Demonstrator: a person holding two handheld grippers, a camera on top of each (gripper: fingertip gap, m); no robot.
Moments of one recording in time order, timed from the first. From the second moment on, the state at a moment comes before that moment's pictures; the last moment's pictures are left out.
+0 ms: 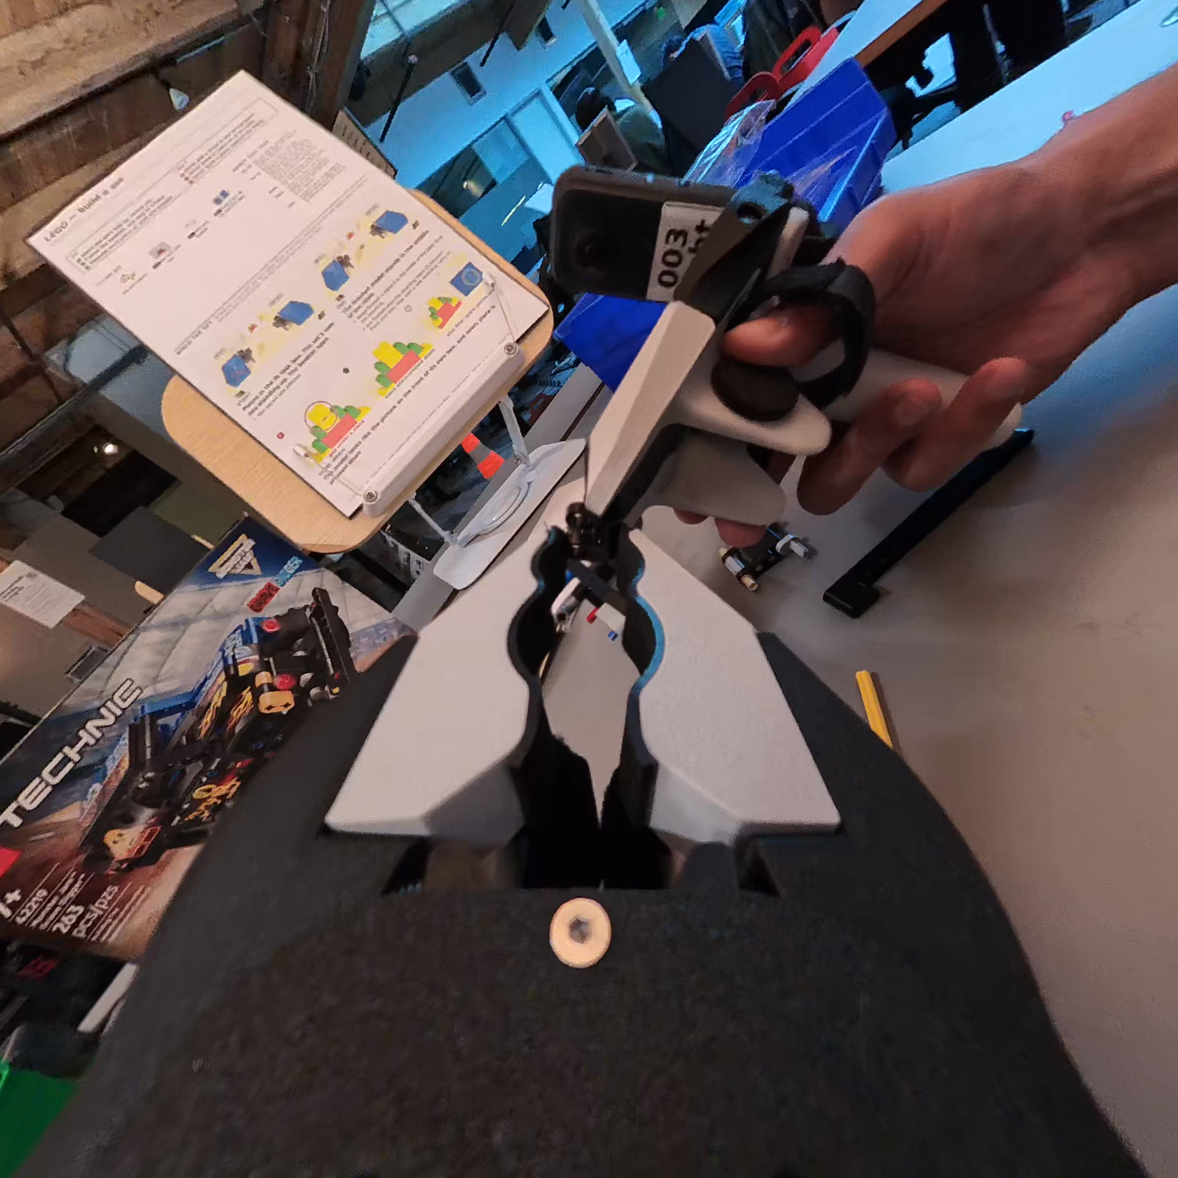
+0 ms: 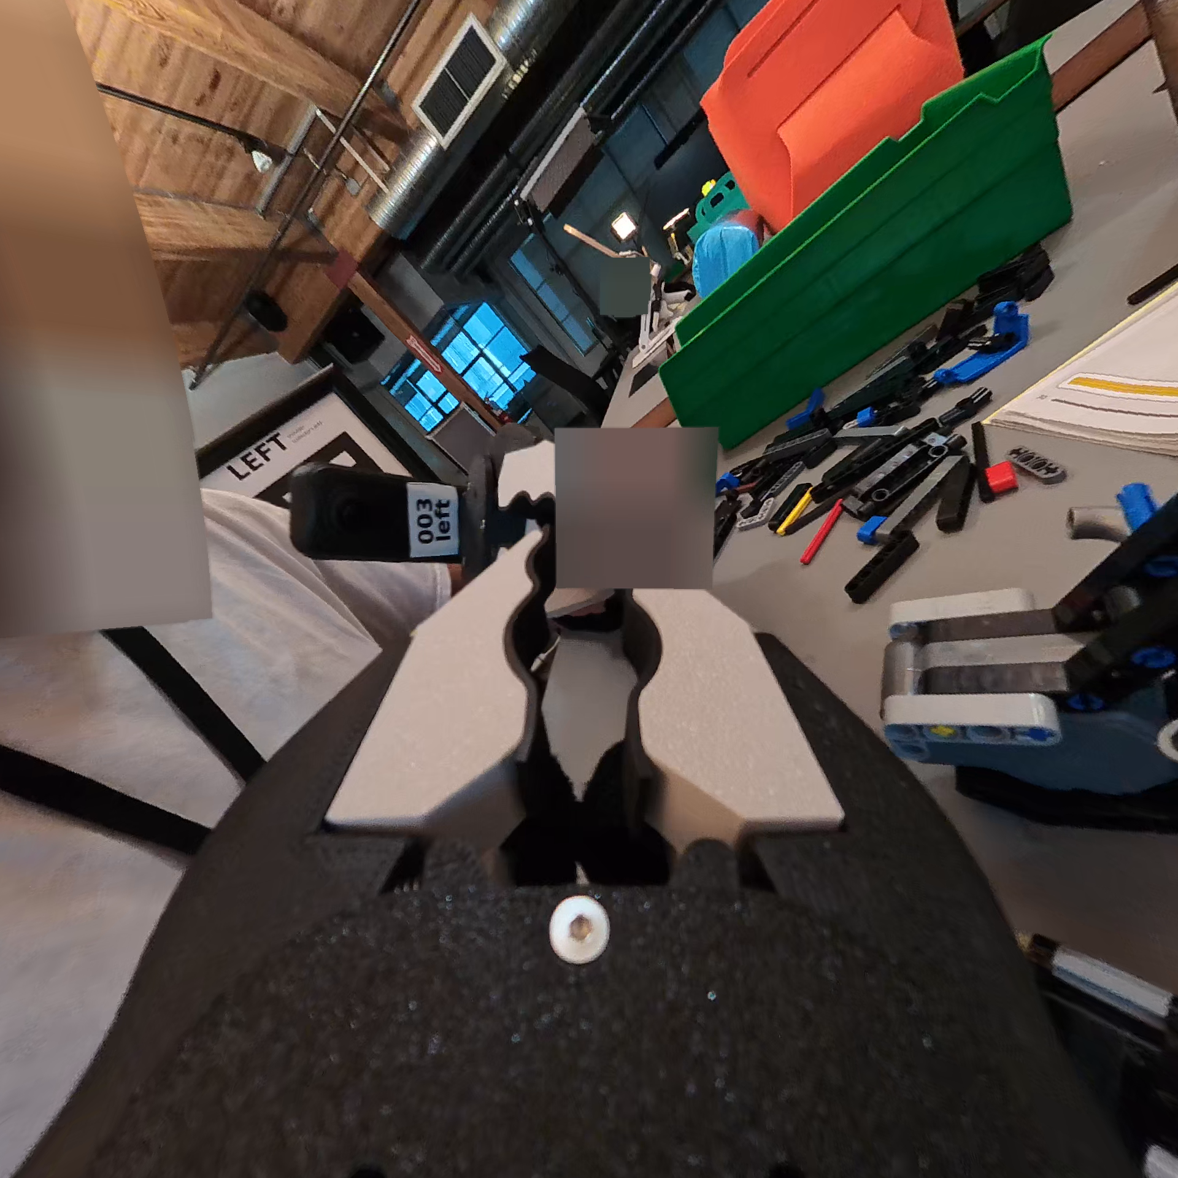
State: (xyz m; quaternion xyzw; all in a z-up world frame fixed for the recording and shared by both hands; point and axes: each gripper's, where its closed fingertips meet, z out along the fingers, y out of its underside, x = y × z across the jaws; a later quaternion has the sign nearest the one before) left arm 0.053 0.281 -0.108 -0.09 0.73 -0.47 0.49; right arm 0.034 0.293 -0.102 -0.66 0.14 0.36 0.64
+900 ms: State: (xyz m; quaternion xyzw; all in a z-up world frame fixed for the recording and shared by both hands) left arm 0.056 0.281 -0.111 -0.08 0.73 -0.45 0.51; right arm 0.033 0.291 -0.113 -0.70 0.12 0.35 0.62
